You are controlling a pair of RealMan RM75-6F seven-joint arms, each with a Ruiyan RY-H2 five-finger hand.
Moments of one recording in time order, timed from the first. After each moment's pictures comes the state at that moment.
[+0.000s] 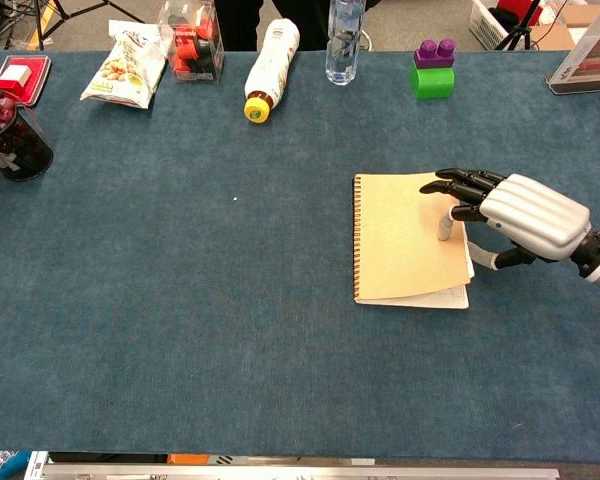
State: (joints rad) left arm -0.04 -1.26 -0.06 -1.54 1.38 1.47 0.07; right arm 0.46 -1.73 -0.21 -0.60 -1.86 1.46 0.42
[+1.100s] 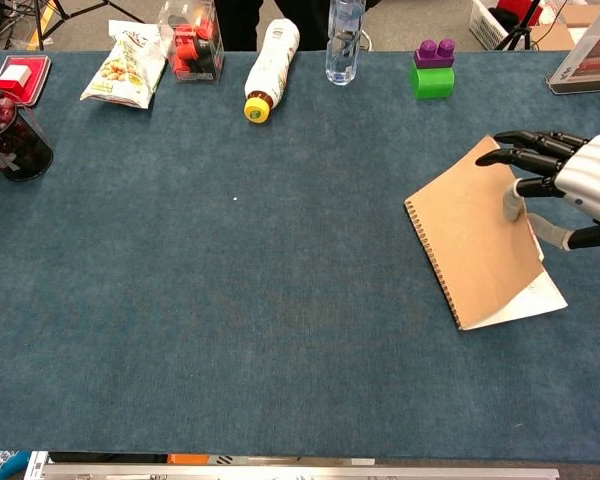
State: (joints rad) left arm -0.05 -1.26 -0.07 -1.56 1.39 1.48 0.10; right arm 0.45 -1.34 -0.20 -1.13 -1.88 1.48 0.13
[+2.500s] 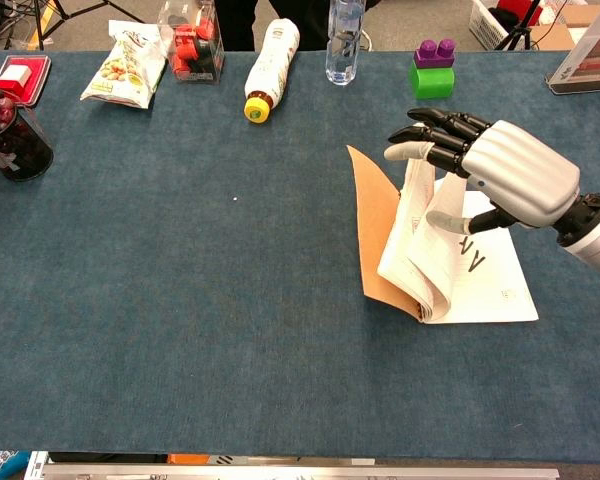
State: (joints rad) left arm -0.04 -1.26 -0.06 -1.54 1.38 1.47 0.07; right arm 0.52 -1.67 -0.08 -0.86 -1.89 1.55 0.25
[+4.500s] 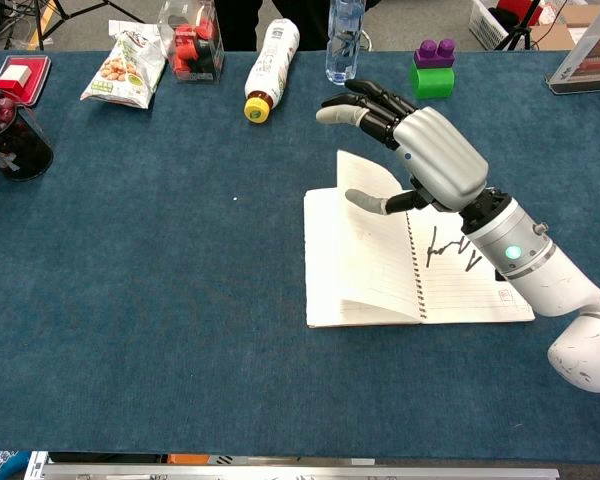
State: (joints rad) left arm -0.03 -1.26 -0.06 -1.52 1.37 1.46 0.05; right arm 0.61 -2.01 0.00 -0.59 -1.77 1.61 0.48
